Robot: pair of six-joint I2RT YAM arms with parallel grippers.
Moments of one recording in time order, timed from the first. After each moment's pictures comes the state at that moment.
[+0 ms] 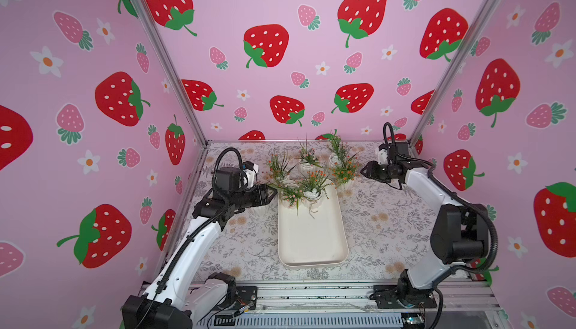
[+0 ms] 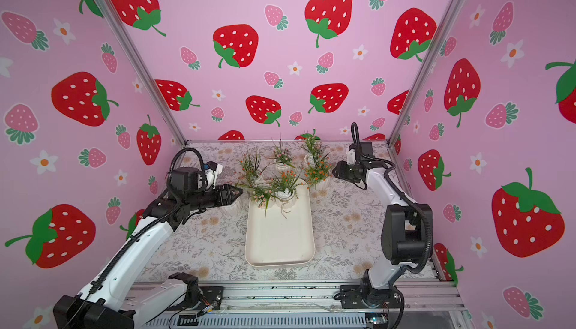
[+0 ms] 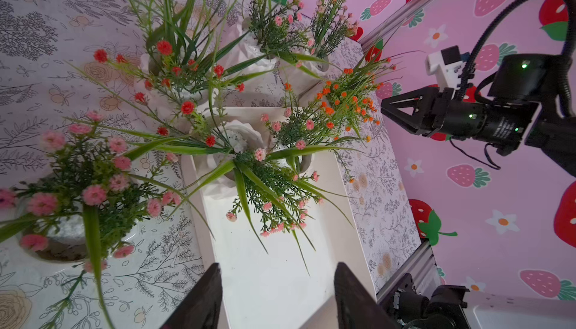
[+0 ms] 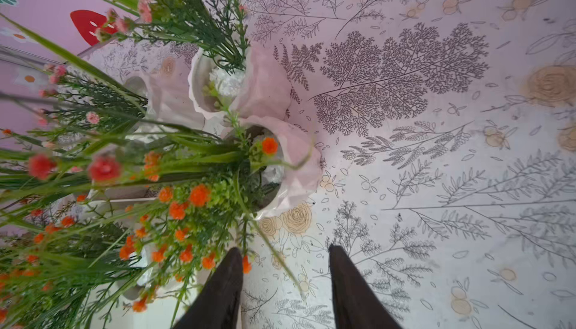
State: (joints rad) left arm -0.20 1.06 0.94 -0.57 0.50 -0.39; right arm 0.16 1.70 1.30 -0.54 -0.34 0.31
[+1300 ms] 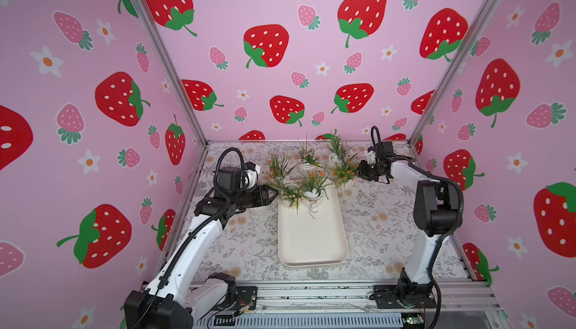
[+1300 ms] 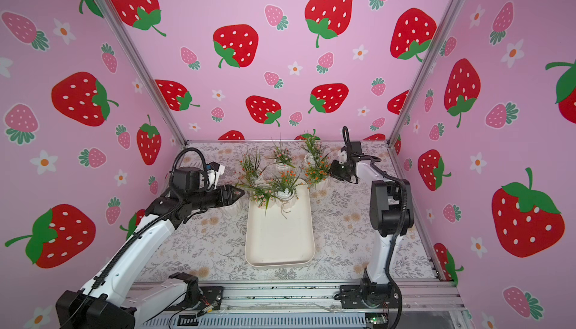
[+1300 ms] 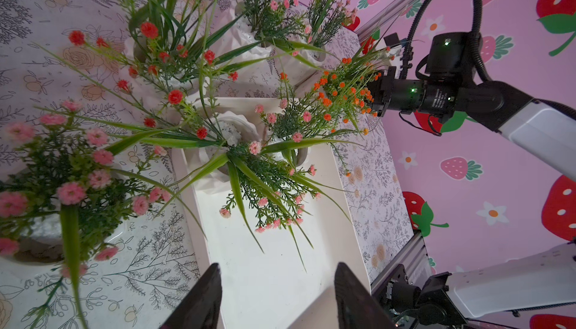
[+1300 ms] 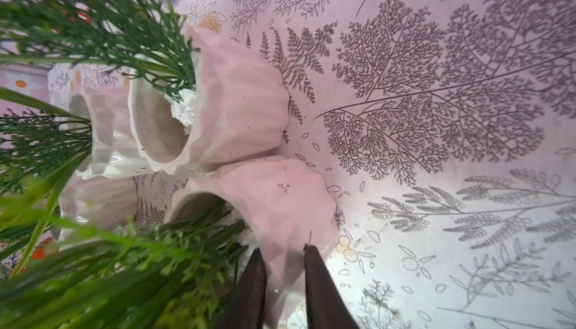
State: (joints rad) left arm -0.20 1.08 0.94 -0.57 0.54 -0.39; right arm 0.18 1.98 1.45 -0.48 -0.42 0.36
